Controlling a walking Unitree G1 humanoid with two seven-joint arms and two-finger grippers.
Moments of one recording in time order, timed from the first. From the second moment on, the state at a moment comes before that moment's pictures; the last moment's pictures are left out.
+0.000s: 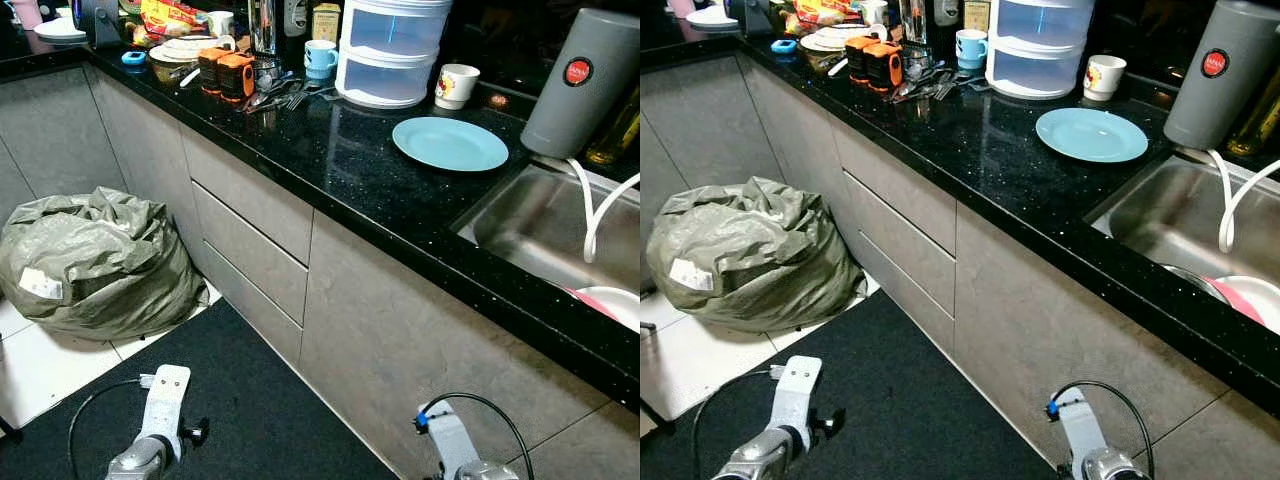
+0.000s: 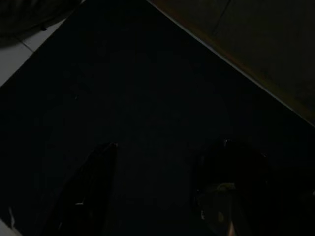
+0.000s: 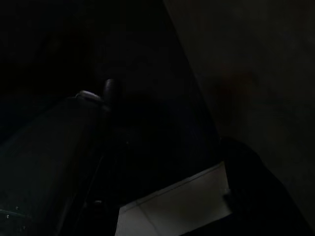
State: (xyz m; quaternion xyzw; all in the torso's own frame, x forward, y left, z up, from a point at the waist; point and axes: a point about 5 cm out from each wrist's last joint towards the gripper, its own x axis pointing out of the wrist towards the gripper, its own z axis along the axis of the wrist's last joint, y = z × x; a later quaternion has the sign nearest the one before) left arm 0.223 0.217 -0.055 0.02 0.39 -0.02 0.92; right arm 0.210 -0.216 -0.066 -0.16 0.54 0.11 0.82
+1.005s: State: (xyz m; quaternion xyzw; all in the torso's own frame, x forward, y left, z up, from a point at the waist) left arm 0.205 0.224 -0.065 0.05 0.43 -0.03 0.90; right arm 0.223 -0.224 -0.057 -0.12 0.50 0.02 0.86
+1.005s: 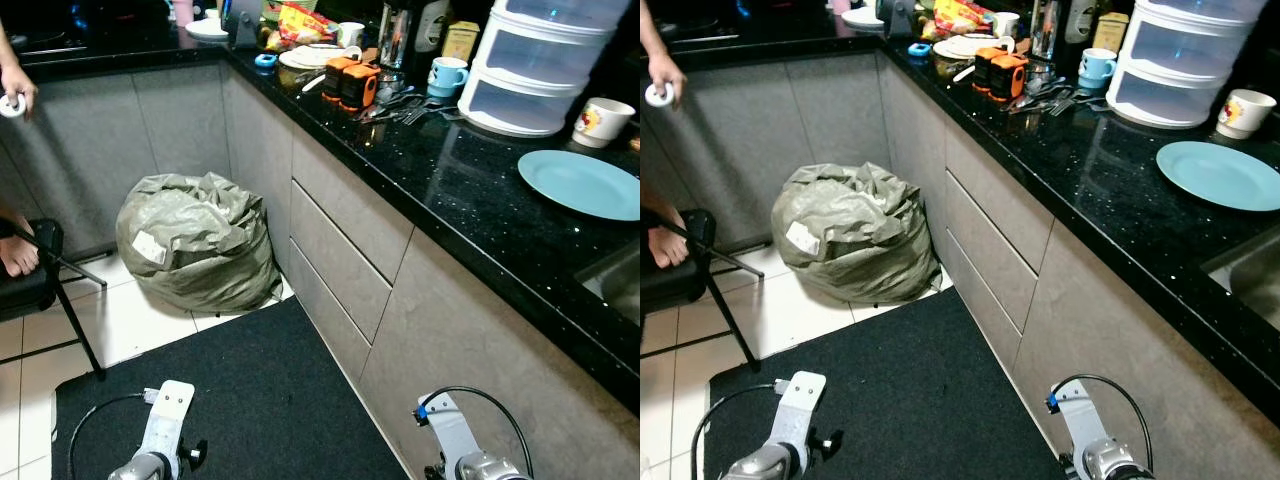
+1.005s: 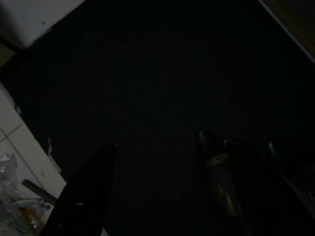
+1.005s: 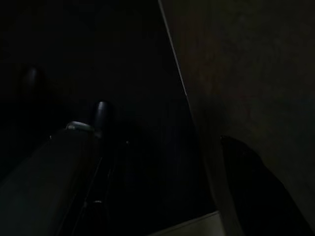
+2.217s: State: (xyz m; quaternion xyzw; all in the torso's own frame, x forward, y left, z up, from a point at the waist) left arm 0.217 0.207 -0.059 0.07 0.40 -0.06 0.91; right arm 0.214 -0.218 -0.062 -0.10 0.43 0.03 0.90
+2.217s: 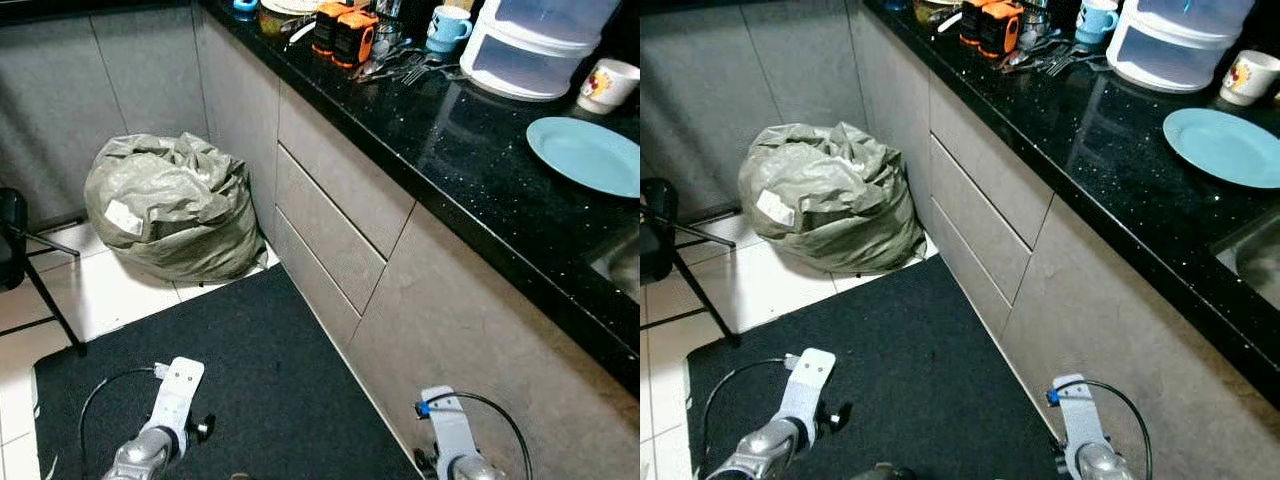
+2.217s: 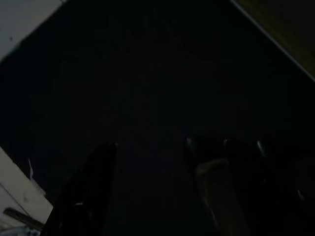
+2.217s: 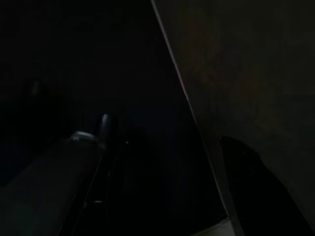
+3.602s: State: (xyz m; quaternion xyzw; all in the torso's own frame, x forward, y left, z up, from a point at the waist) left arm 0.198 0.213 -0.072 0.00 0.45 -0.01 0.89; right arm 0.204 -0.235 -0.064 -0.13 0.47 0.03 0.87
